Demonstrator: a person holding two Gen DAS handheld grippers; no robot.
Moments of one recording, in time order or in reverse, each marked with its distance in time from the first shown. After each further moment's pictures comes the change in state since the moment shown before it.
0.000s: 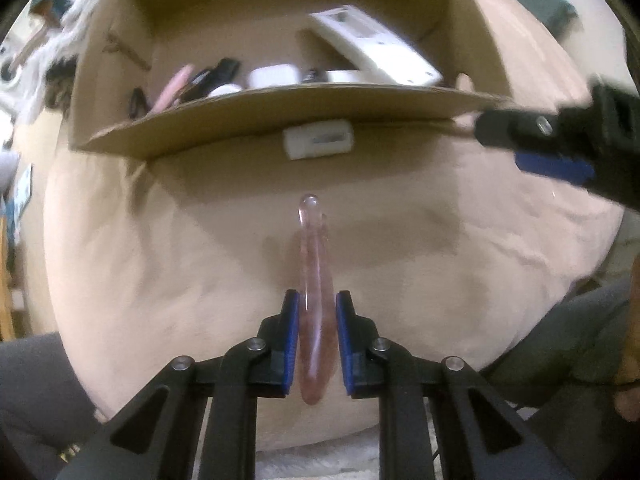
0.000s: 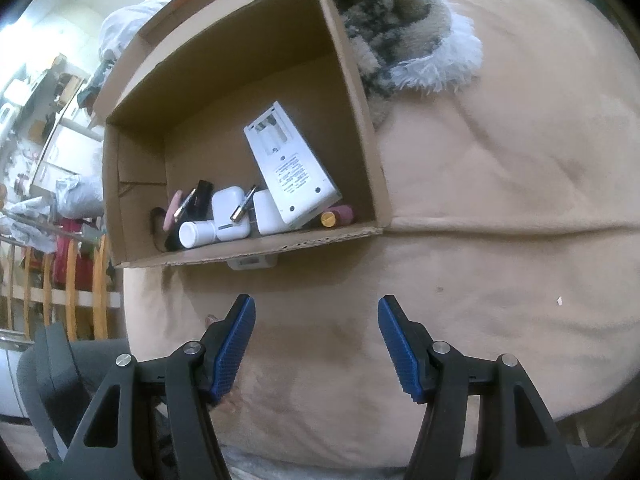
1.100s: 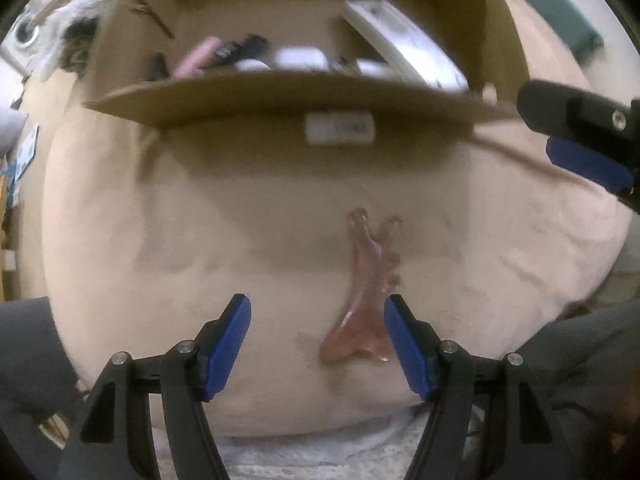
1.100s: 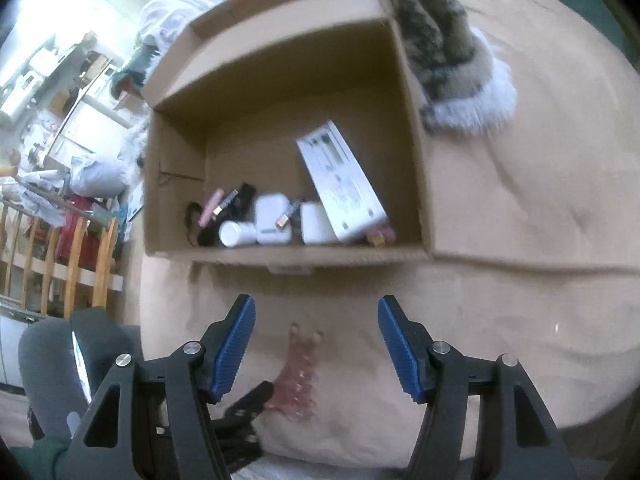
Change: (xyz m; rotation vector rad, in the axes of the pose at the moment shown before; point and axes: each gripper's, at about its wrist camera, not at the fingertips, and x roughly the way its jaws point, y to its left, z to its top) left arm 0.018 0.014 0.007 -0.079 0.035 0.015; right arm -0.020 0.028 -0.002 -0.108 -0.042 0.024
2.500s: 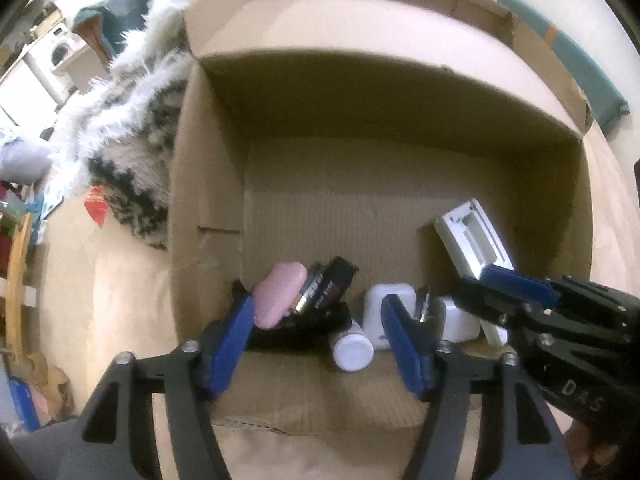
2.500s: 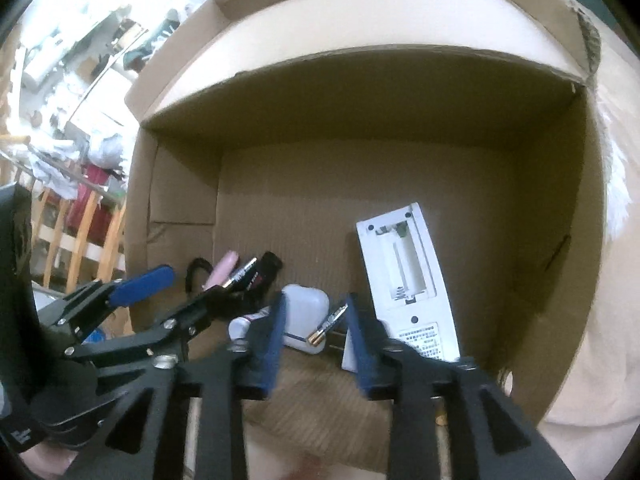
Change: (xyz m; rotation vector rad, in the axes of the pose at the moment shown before) left arm -0.028 0.054 0.147 -0.072 -0.252 0.084; right arm 0.071 0.035 0.098 -0.155 0.036 0.074
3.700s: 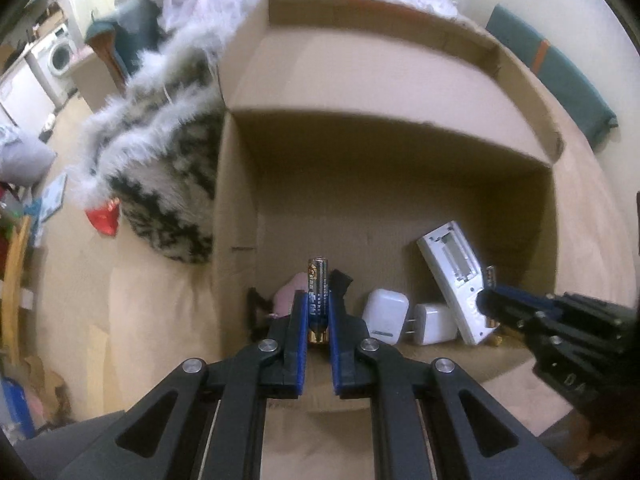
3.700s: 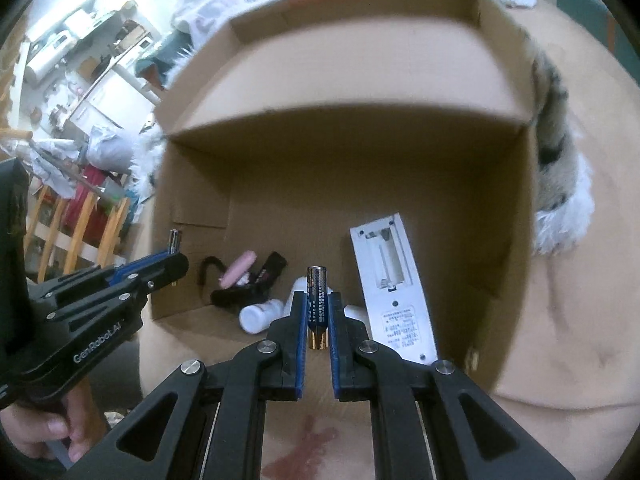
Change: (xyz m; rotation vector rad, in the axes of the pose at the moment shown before) left arm -0.041 0.011 0.009 -0.019 -0.019 -0.046; right arm -0.035 0.007 -0.006 -0.021 -0.025 -0.037
